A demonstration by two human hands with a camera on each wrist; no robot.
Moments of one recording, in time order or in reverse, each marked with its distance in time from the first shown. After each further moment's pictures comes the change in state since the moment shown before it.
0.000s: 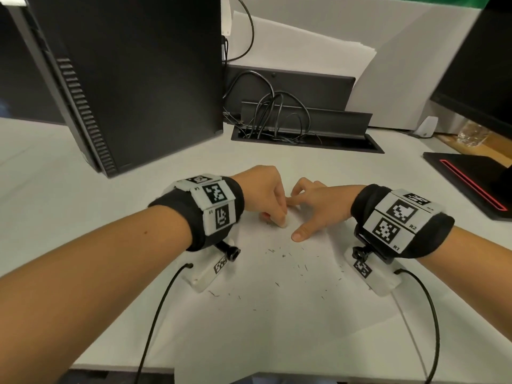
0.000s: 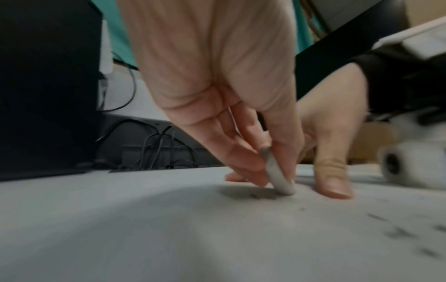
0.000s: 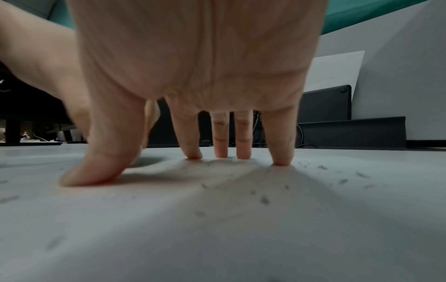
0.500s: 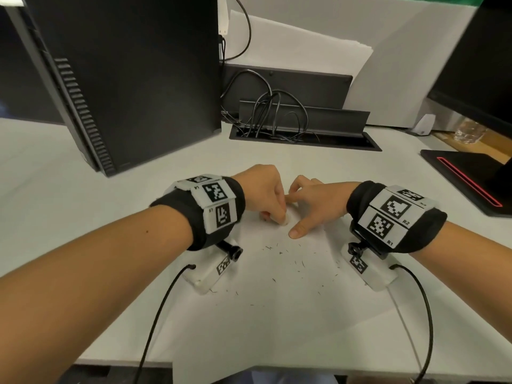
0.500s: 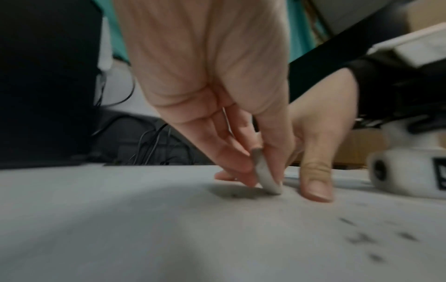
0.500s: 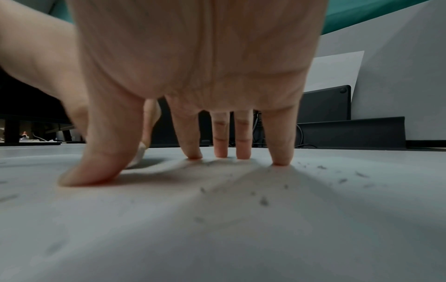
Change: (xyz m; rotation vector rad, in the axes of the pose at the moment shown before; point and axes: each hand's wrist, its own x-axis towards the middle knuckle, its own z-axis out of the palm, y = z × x) left_hand -0.001 0.005 0.004 -0.038 0.008 -0.026; right_hand -0.001 -0.002 0.000 -0.010 0.015 -0.006
